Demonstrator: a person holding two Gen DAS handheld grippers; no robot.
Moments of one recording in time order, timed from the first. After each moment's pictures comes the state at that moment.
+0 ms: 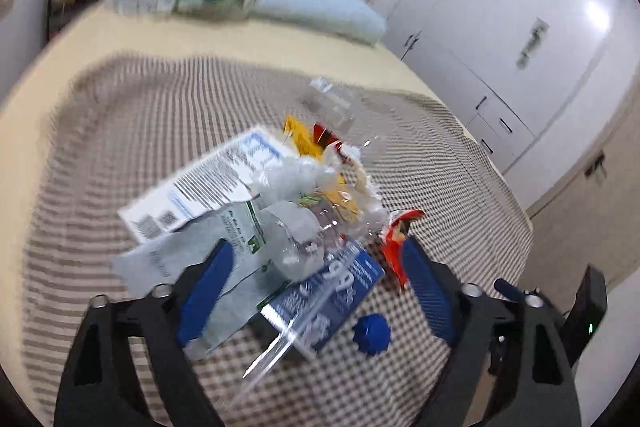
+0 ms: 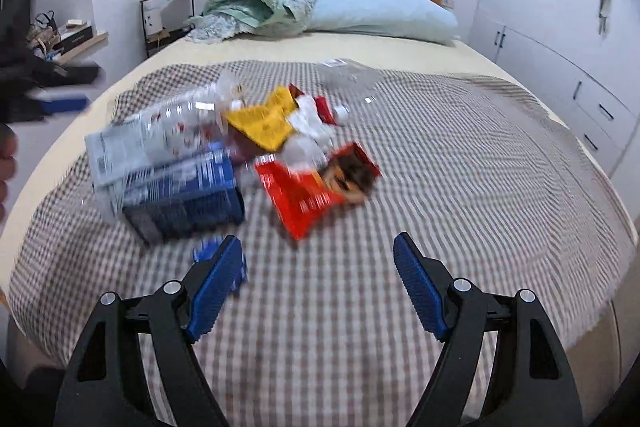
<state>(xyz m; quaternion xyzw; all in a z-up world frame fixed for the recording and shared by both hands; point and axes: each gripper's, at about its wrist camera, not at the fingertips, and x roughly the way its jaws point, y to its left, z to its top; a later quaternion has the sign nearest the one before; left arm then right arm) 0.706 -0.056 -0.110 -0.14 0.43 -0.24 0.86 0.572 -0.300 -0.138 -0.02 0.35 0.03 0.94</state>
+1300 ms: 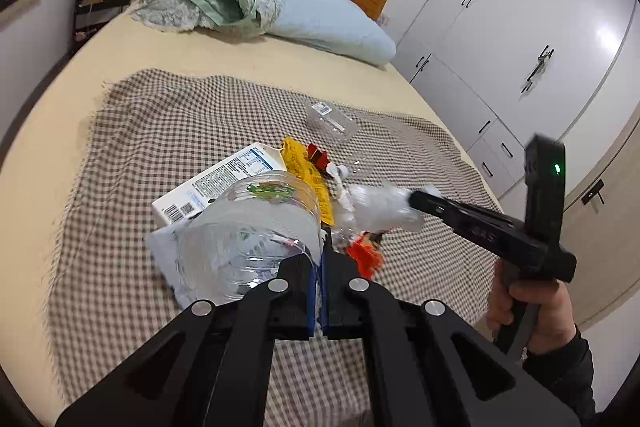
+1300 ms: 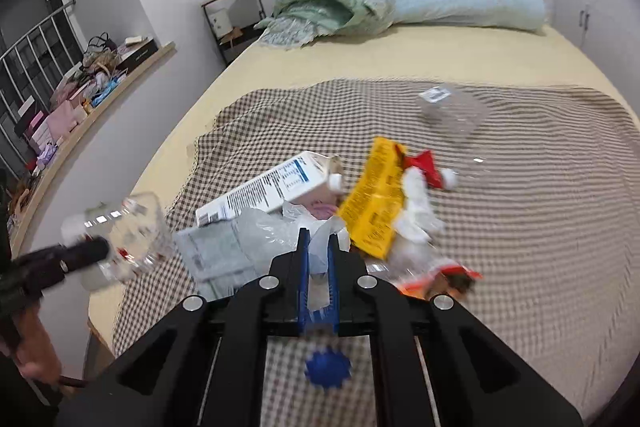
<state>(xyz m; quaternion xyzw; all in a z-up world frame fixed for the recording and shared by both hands) 0.590 -0.025 -0.003 -0.15 0.40 -0.20 0.88 0.658 -0.282 -0.037 0.05 0.40 0.17 0.90</state>
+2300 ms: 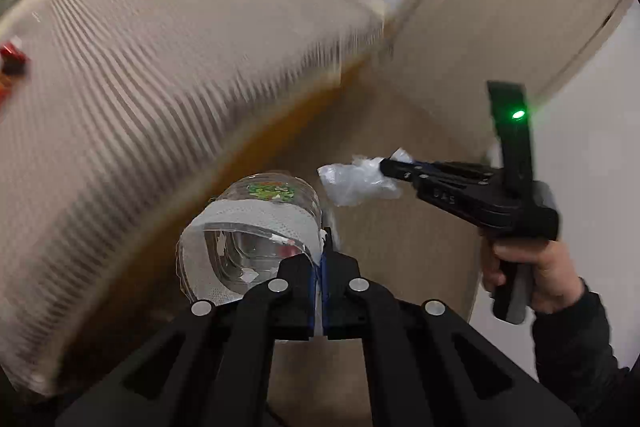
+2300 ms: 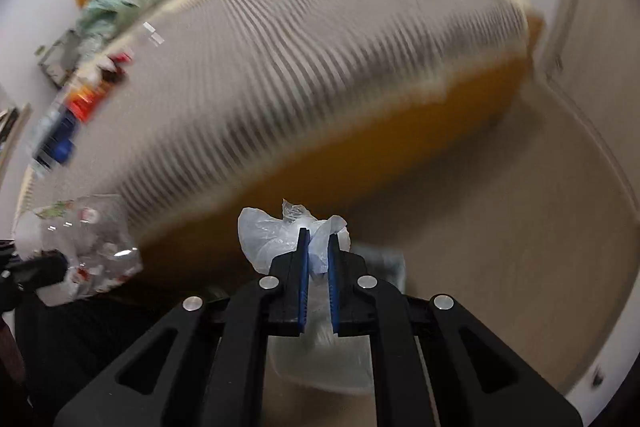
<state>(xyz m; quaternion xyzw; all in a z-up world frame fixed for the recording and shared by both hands) 0.354 -0.487 -0.193 0.08 0.53 -0.45 0.72 0.281 -0.629 -0.269 0.18 0.50 -0.12 0.84</state>
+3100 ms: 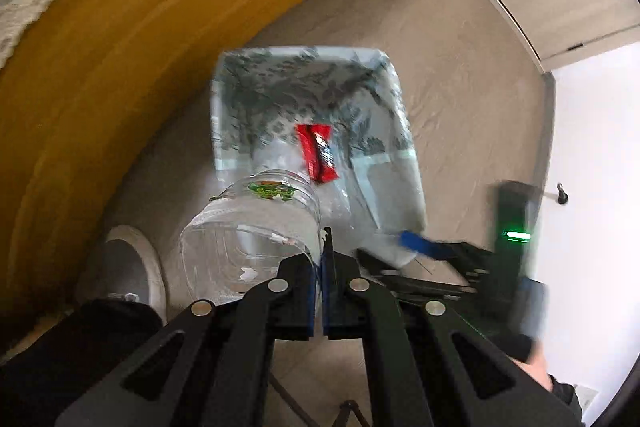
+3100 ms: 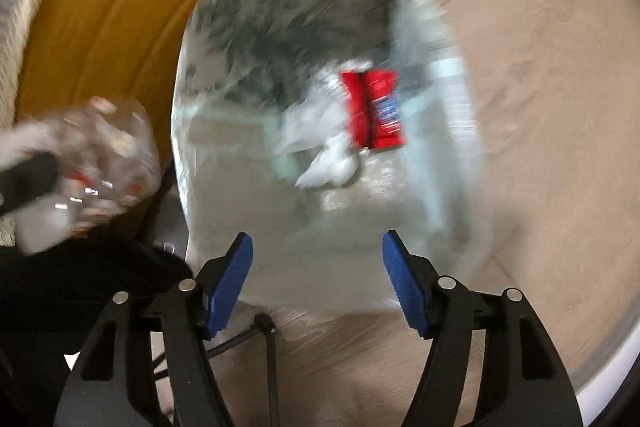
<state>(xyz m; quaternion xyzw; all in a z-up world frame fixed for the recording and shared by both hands) 0.329 -0.551 -0.404 0.17 0.67 -0.37 0.62 0.191 -0.610 -0.501 0.36 0.58 -0.15 0.72</state>
